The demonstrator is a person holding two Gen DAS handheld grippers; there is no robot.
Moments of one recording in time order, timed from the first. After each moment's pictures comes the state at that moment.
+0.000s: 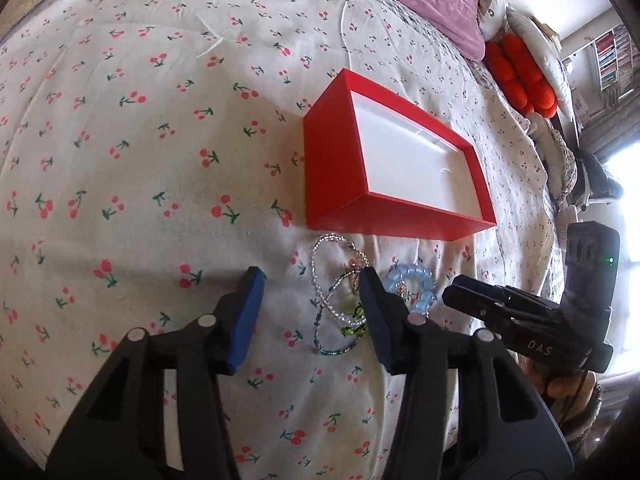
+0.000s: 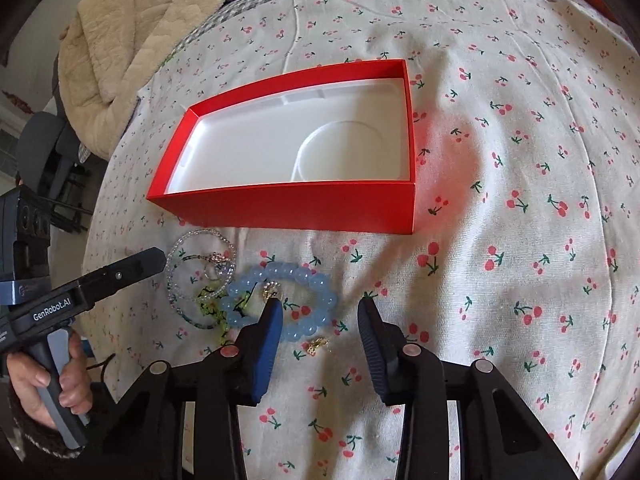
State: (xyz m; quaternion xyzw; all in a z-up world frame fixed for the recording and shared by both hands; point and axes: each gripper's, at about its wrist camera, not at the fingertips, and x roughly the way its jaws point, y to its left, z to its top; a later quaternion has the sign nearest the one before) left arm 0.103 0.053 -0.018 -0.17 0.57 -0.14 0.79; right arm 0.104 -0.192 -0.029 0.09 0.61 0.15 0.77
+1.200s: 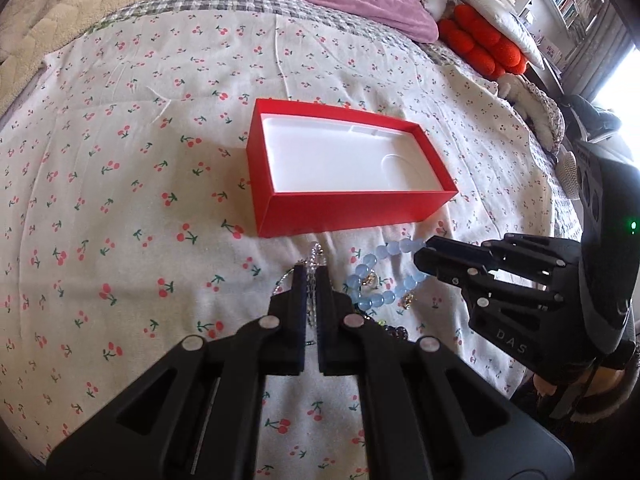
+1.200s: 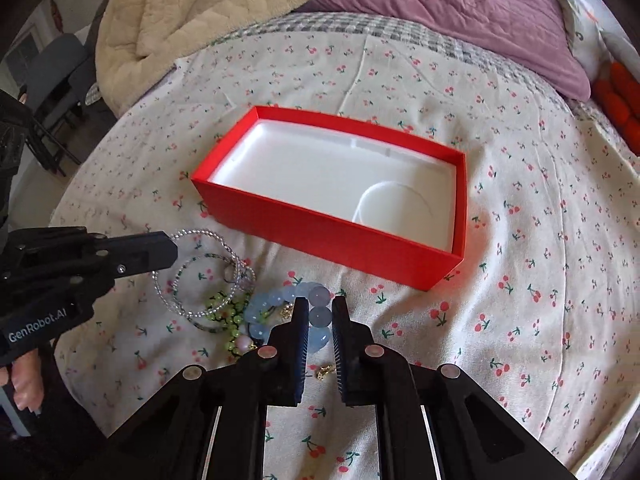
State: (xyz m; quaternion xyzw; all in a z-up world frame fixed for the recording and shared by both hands) left arm 0.078 0.016 0.021 -0.07 0.52 -0.18 0.84; right arm 0.081 -0.134 0.007 -0.06 0.51 0.17 0.84
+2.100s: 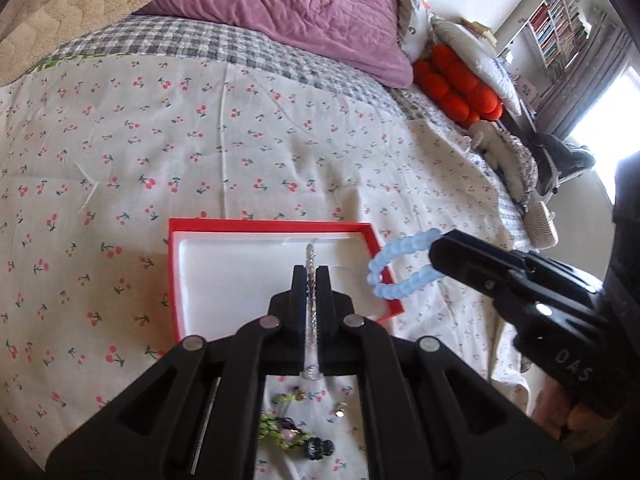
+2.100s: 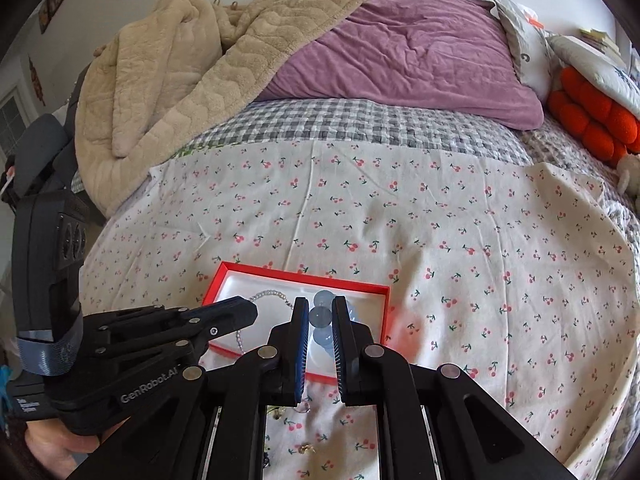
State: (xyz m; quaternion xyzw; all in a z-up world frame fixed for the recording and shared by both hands) left arm 0.156 -0.021 0.037 -0.13 0.47 -0.21 0.84; right arm 0.138 -0.173 0.094 0.00 0.45 0.12 0.89
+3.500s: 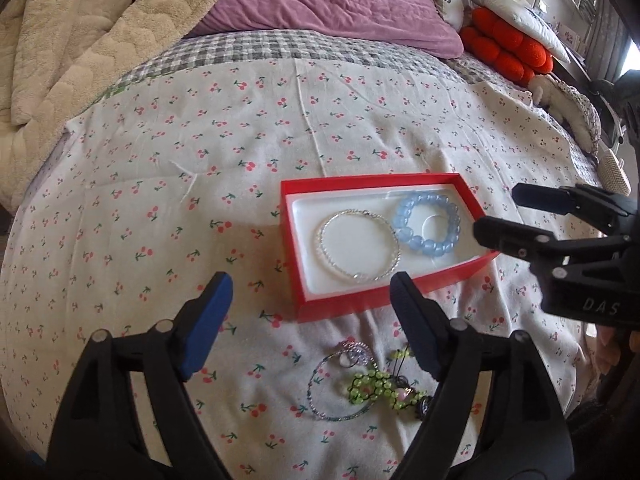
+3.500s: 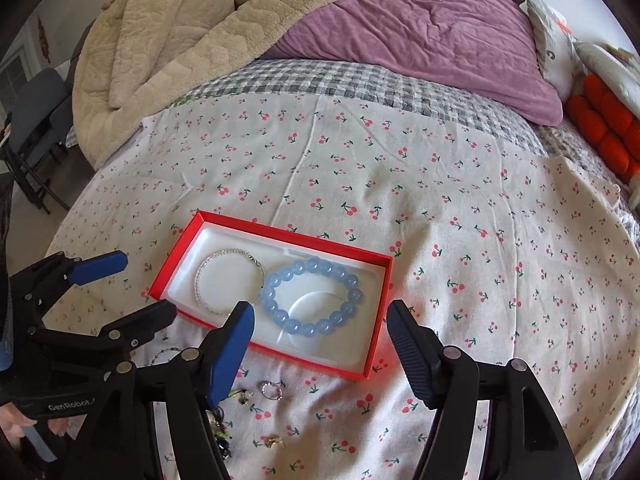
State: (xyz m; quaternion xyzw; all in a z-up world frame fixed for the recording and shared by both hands) left arm 0.119 0.006 0.030 0.00 0.47 -0.10 0.87; right arm 0.140 -0.171 0.056 -0.06 0.48 0.13 0.87
